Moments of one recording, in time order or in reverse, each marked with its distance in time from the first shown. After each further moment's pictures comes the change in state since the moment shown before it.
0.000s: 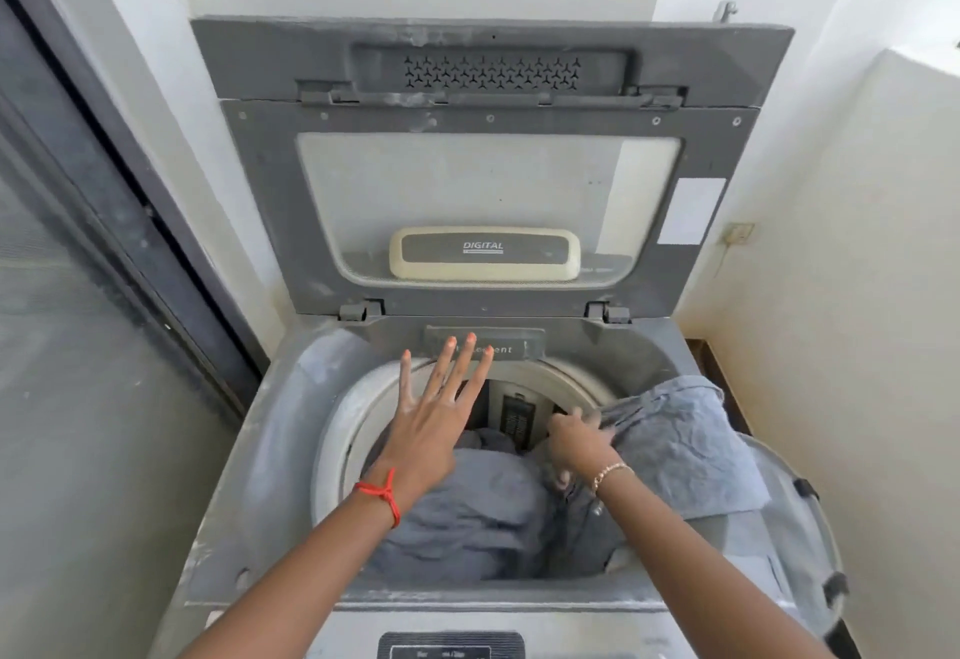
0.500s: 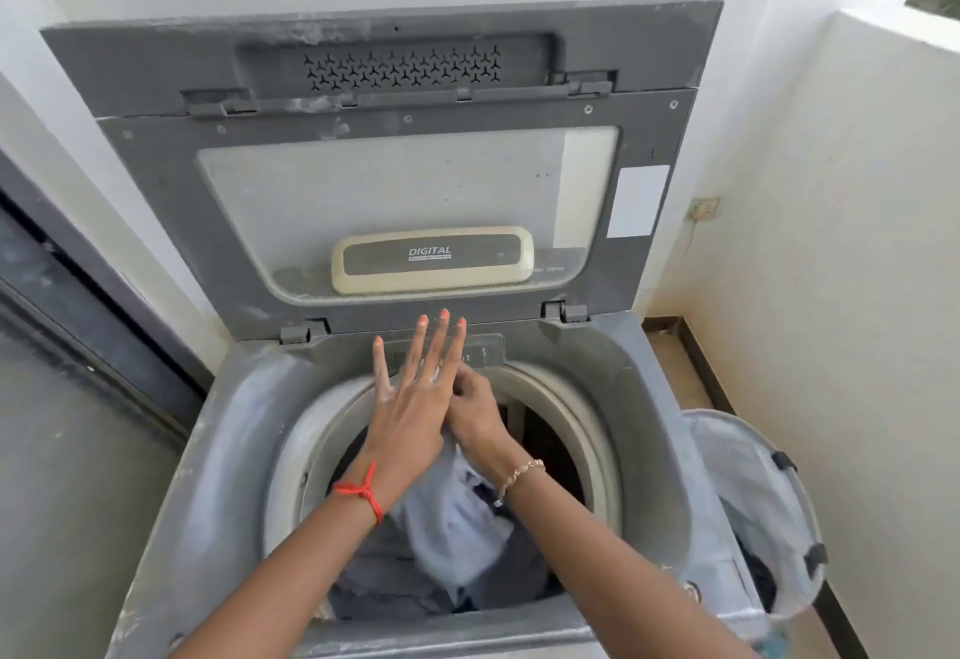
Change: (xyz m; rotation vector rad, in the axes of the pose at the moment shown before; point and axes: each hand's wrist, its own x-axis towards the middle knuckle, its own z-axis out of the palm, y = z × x) left_hand 0.045 0.023 -0.011 -0.017 0.039 -0.078; right_hand -0.002 -0.057 -0.025 1.406 0.225 -0.404
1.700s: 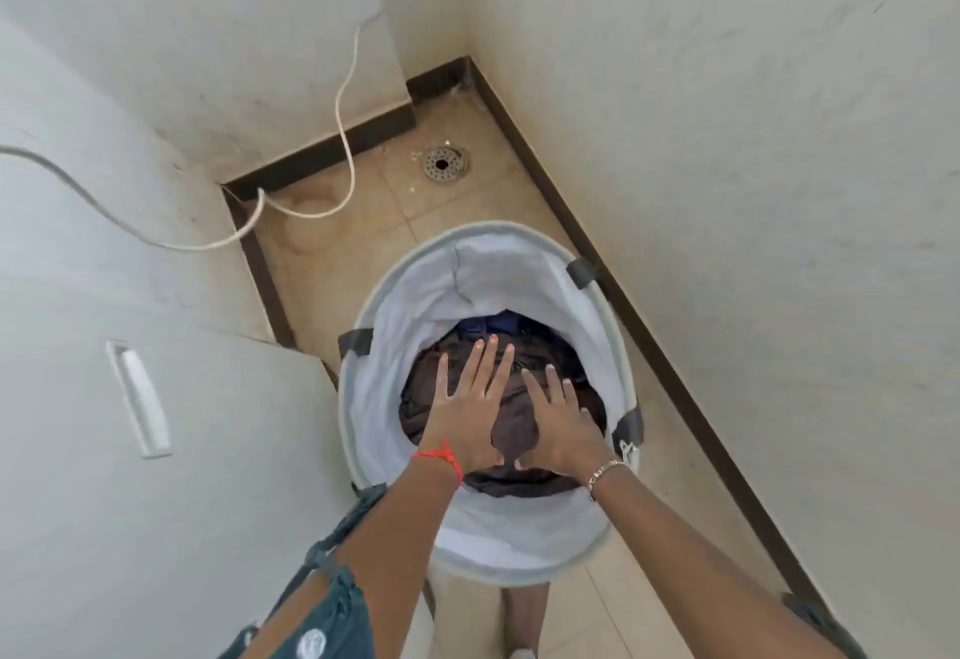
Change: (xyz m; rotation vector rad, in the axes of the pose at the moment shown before) left_hand 0.101 0.460 0.483 -0.040 -0.788 0.549; right_hand -0.002 0.496 -0.483 -0.787 -0.156 0.763
